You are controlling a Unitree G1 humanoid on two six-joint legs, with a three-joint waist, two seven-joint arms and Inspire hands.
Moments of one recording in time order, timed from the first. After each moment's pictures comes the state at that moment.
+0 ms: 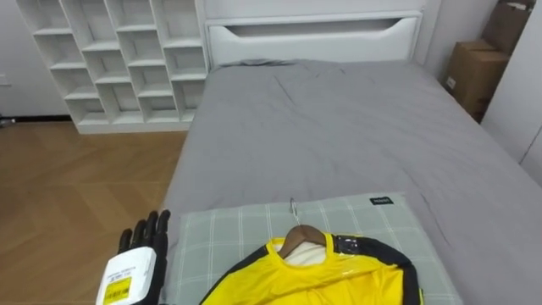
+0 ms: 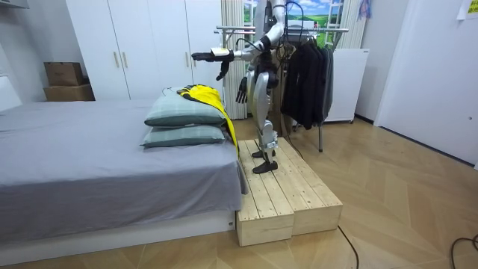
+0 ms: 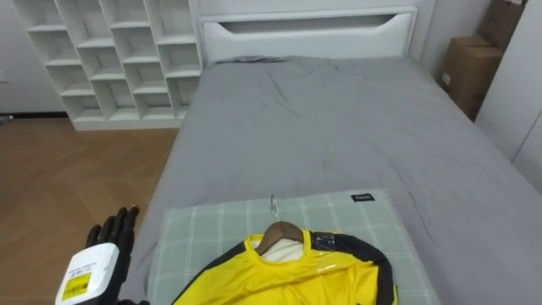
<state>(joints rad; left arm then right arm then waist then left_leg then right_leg) 0.05 0.25 -0.12 0.54 0.93 -0.08 0.53 0.06 -0.26 0.02 1.28 0.23 -0.02 0.24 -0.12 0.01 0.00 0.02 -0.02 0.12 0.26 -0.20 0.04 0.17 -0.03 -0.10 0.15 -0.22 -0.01</state>
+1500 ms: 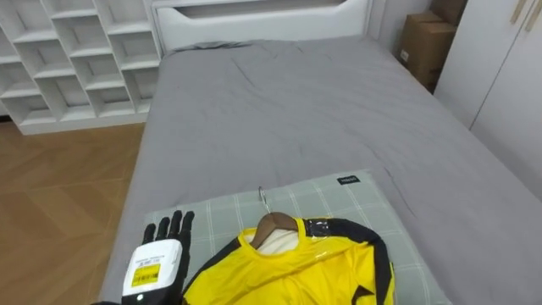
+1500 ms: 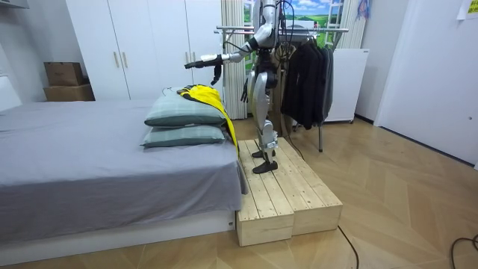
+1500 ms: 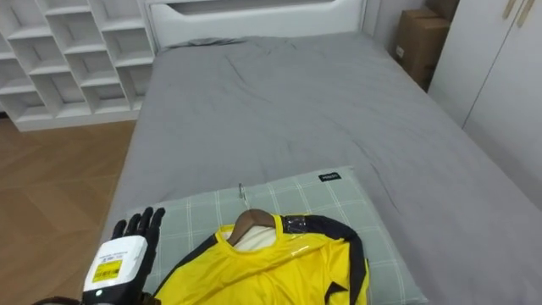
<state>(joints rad) -0.06 0.22 -0.21 0.60 1.02 0.04 0.43 0.10 -0.27 0.03 1.20 0.27 -0.02 0.18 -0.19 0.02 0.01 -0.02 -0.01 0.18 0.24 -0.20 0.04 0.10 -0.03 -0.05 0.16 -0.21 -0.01</state>
